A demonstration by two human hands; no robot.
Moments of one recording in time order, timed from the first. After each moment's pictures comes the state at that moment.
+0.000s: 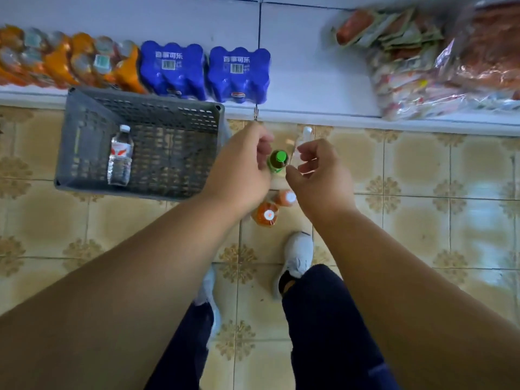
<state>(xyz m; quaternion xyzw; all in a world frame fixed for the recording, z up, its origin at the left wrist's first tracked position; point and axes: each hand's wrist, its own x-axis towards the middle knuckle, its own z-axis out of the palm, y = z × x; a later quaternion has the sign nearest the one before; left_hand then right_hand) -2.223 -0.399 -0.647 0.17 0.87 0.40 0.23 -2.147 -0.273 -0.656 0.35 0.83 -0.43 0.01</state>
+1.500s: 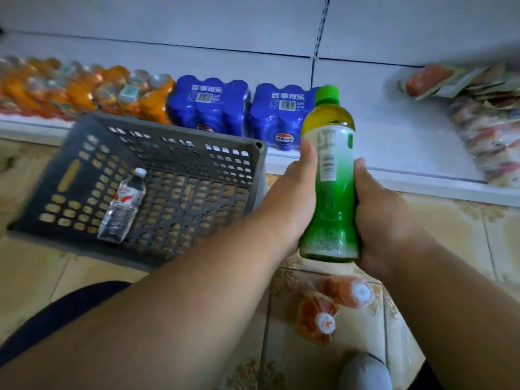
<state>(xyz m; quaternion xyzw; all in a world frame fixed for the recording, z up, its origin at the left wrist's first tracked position) -2.290 -0.368 -0.856 -0.09 0.69 0.62 0.35 -2.234 -0.269 -0.857 0.39 0.49 -0.78 0.04</state>
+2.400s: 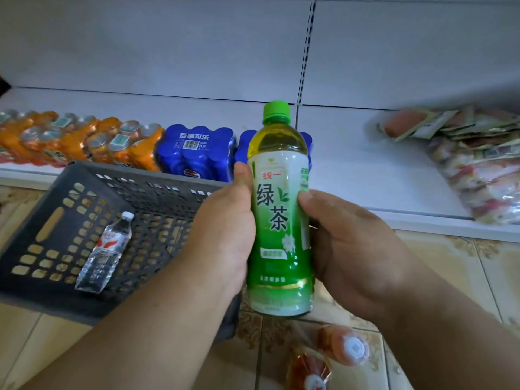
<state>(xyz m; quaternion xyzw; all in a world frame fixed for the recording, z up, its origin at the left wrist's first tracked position) -2.315 -0.387 -0.823 -0.12 0.64 0.73 0.21 -2.248 -0.268 -0.819 0.19 0.48 -0.85 0.08</state>
